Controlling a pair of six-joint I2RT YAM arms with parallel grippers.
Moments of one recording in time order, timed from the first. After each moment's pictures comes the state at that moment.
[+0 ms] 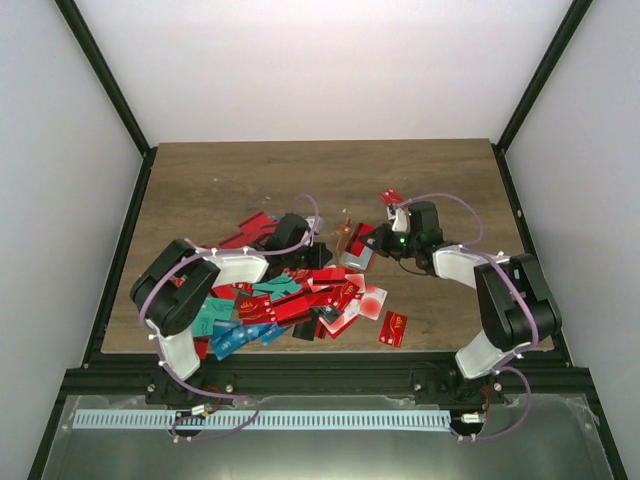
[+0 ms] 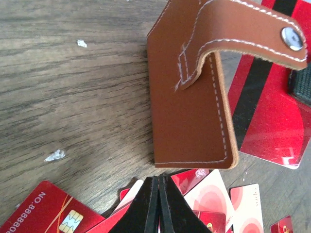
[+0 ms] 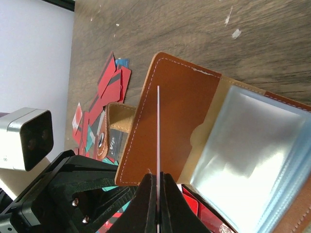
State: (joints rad) left arm -0.68 1.81 0.91 0.16 0.28 -0.59; right arm 0.26 1.57 0.71 0.20 -0.64 0.72
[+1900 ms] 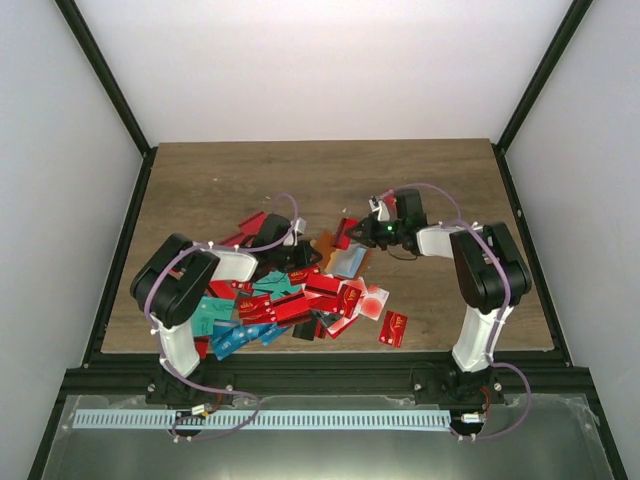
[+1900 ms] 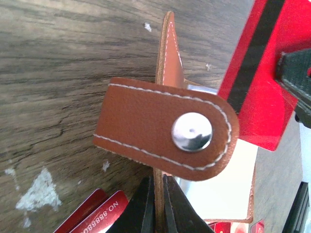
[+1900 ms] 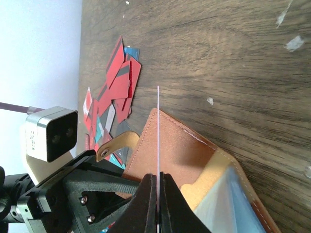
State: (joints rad) left arm -0.56 1.85 0.83 0.29 0.45 -0.75; right arm 0.28 1.87 0.93 0.22 -0.83 0.69
